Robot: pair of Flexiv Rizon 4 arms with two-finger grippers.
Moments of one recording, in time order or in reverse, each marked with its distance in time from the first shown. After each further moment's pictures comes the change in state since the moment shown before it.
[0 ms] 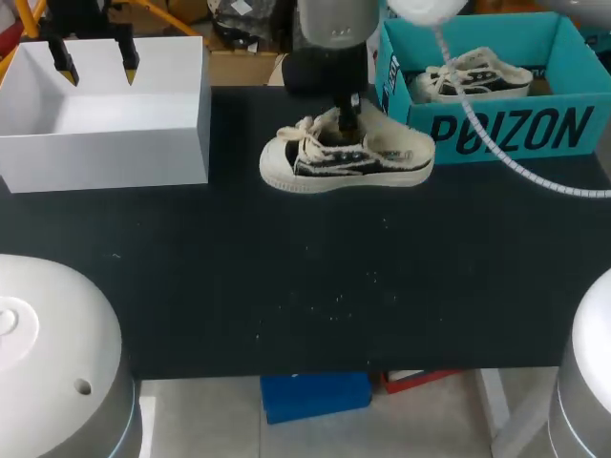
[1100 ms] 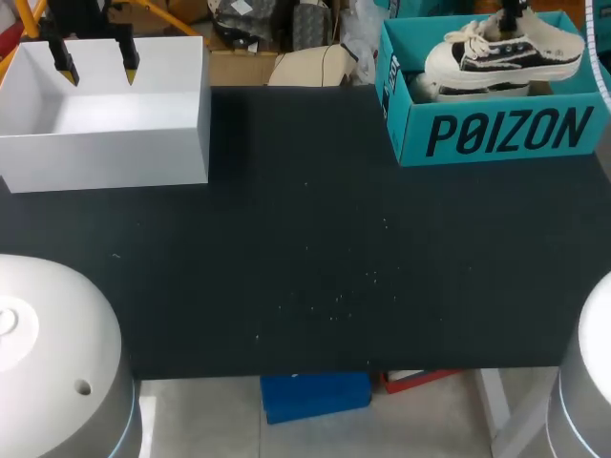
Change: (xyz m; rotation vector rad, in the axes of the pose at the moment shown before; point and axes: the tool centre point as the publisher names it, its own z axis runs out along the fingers) left arm 0.000 0.000 0.000 0.000 0.000 0.000; right arm -0.245 -0.296 0.045 0.049 0.037 0.054
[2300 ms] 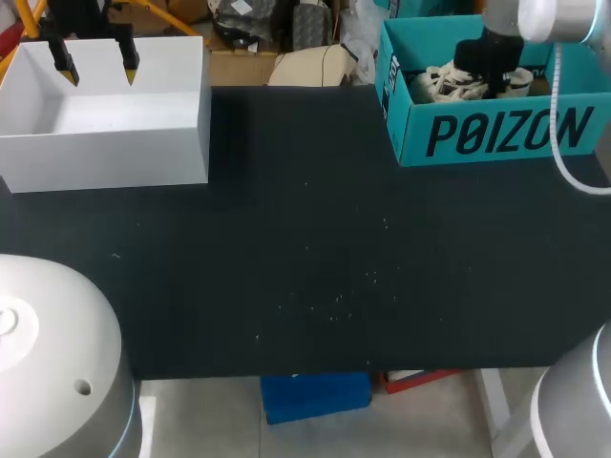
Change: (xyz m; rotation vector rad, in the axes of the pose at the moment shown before) left arm 0.000 0.000 0.000 0.000 0.000 0.000; right arm -0.024 0.016 0.201 -0.155 0.078 -0.003
